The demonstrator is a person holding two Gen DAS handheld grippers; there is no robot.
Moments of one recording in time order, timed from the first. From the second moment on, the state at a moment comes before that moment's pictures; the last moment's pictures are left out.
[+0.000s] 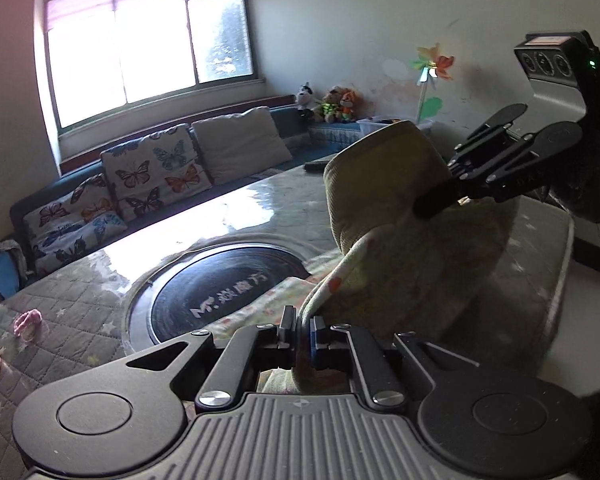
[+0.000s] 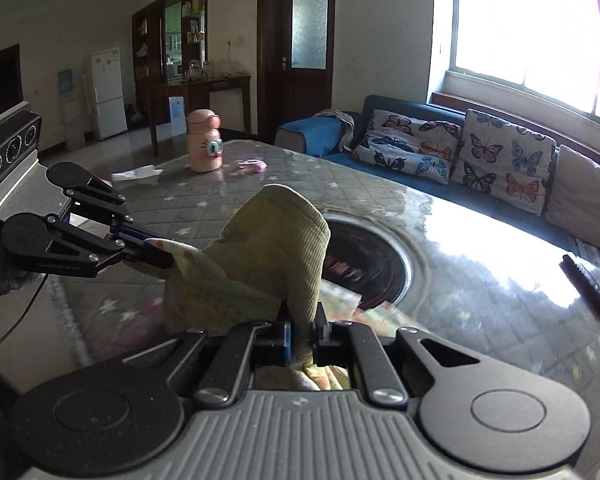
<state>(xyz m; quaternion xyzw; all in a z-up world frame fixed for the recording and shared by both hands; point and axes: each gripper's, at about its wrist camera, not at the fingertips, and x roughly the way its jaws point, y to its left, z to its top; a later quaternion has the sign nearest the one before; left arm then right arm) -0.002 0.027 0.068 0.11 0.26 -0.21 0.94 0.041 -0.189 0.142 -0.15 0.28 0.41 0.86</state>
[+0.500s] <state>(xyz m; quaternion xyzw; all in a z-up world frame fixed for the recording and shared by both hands) 0.105 0.036 0.000 0.07 0.35 -0.12 0.93 0.140 -0.149 0.053 -0.10 0.33 0.31 0.88</state>
